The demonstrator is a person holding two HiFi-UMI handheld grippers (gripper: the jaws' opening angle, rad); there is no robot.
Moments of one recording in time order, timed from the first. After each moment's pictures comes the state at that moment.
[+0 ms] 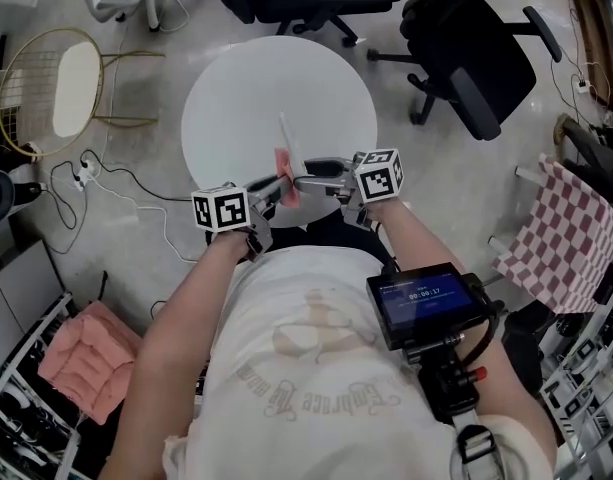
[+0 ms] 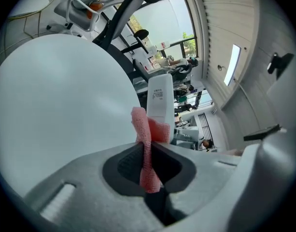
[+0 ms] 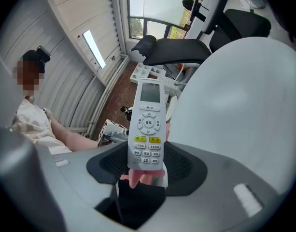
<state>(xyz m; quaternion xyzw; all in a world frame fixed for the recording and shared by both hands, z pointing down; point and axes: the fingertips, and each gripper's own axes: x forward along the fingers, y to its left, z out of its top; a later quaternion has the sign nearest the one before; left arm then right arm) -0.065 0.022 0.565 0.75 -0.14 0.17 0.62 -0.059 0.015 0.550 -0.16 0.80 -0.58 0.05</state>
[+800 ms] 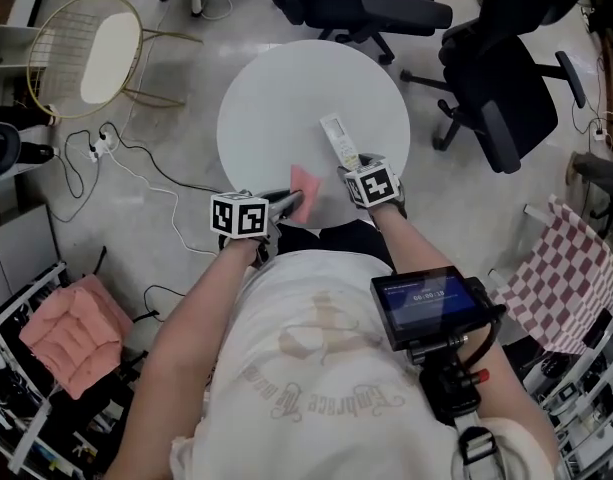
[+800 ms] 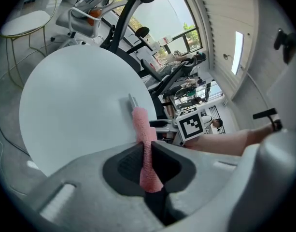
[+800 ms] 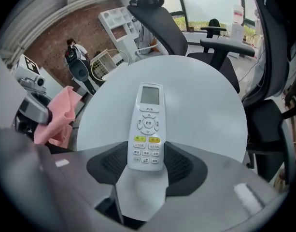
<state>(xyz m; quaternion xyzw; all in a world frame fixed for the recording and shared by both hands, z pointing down) -0.105 0.051 0.575 0.75 -0.18 0.24 0.59 0.009 0.023 0.677 -0.38 0.70 -0.45 -0.41</state>
